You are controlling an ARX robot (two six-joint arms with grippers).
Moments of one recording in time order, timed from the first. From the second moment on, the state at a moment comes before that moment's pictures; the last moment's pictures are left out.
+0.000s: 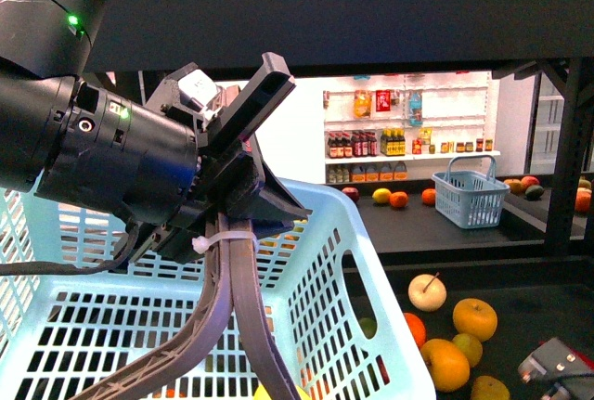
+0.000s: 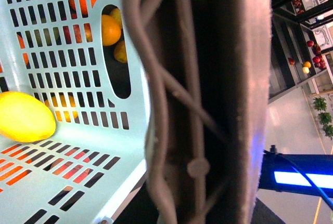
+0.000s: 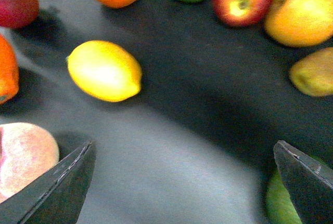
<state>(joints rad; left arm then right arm) -0.36 1.61 1.17 -0.05 0.54 -0.55 -0.08 2.38 0.96 0.72 -0.48 -0.48</state>
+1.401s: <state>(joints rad) -0.36 1.61 1.17 -0.05 0.54 -0.55 0.17 2.86 1.57 0.55 -0.38 -0.49</state>
